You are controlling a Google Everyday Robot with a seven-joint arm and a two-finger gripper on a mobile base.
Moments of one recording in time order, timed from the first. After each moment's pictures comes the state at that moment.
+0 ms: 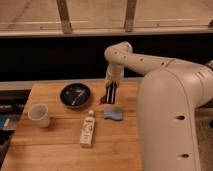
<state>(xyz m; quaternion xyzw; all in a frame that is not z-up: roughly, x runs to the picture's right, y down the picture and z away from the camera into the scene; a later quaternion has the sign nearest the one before) 0.049 -0.006 0.862 -0.23 0.19 0.68 0.67</state>
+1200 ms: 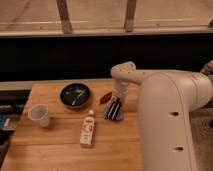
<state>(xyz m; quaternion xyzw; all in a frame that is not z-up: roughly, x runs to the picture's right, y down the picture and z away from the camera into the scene) 0.081 0.099 0.898 -0.25 0.28 0.74 0.55</state>
